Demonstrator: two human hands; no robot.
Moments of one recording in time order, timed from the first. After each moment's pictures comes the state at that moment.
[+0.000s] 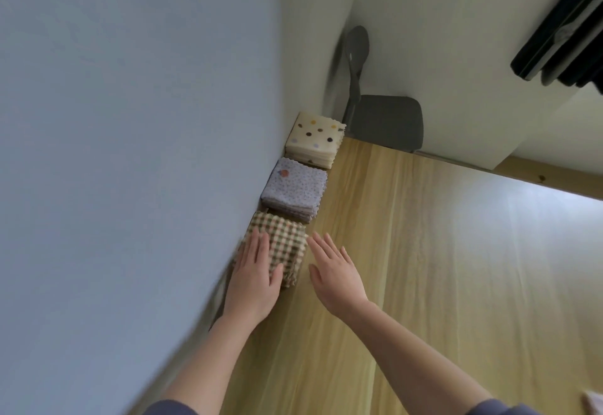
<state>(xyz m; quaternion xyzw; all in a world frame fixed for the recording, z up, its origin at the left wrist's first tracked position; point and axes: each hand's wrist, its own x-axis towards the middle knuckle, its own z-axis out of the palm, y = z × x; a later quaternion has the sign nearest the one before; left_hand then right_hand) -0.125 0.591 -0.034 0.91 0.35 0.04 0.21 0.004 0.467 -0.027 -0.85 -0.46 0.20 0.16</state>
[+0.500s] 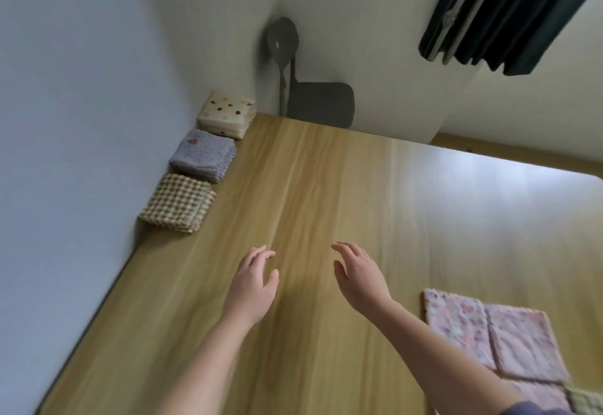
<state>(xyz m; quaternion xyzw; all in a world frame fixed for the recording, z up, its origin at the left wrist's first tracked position) -0.096 0.354 -0.001 0.86 0.33 0.06 0.37 0.056 0.192 0.005 -0.90 -0.37 0.16 0.19</state>
